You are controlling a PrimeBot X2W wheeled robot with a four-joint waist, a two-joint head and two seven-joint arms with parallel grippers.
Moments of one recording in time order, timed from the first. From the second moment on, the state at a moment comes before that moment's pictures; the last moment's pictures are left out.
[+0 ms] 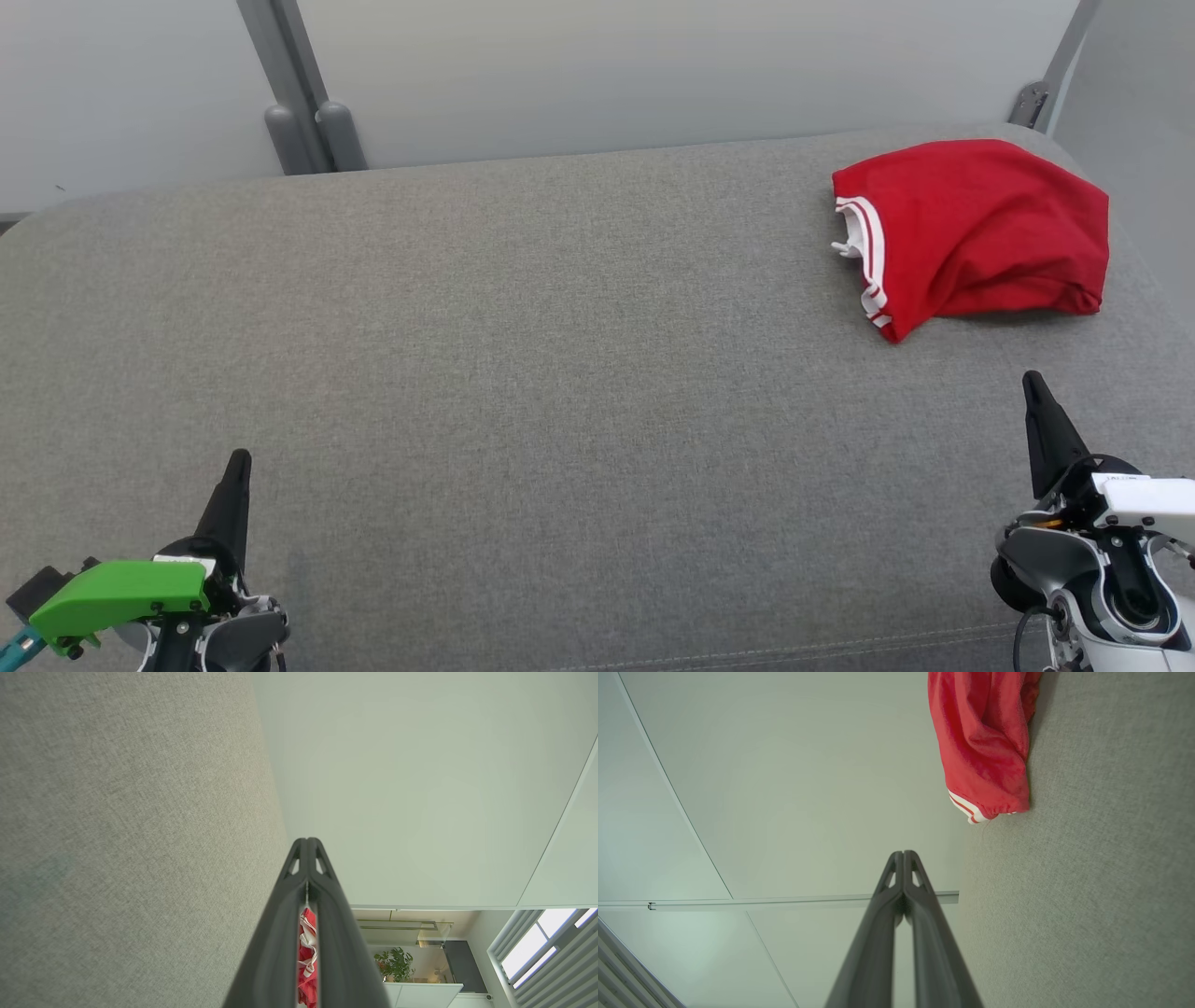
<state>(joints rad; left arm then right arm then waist) -0.06 0.04 0.09 0.27 -1.60 -0.12 0.12 -0.06 -0.04 -0.13 0.28 1.60 0.12 0.11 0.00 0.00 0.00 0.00</state>
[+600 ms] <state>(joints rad) -0.06 0.04 0.09 0.27 -1.60 -0.12 0.12 -0.06 -0.04 -0.13 0.28 1.60 0.12 0.11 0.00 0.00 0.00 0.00</state>
